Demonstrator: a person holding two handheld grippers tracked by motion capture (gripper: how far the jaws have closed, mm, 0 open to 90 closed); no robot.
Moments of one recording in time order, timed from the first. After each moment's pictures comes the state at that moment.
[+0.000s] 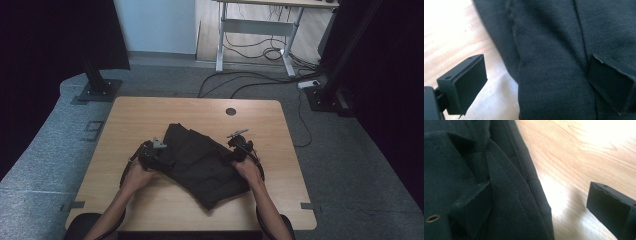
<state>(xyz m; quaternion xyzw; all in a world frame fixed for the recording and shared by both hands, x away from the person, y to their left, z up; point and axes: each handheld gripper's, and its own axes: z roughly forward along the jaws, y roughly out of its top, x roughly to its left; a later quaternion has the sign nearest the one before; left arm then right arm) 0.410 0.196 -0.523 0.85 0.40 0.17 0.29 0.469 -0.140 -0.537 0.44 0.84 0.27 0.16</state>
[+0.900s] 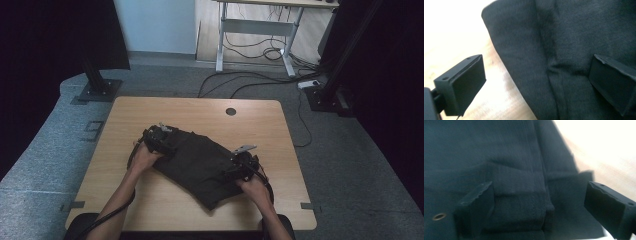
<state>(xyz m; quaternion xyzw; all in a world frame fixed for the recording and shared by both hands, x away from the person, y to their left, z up) 0.475 0.187 -0.521 0.85 0.42 0.20 0.24 0.380 -0.147 -0.506 0.44 0.83 0.29 0.16</state>
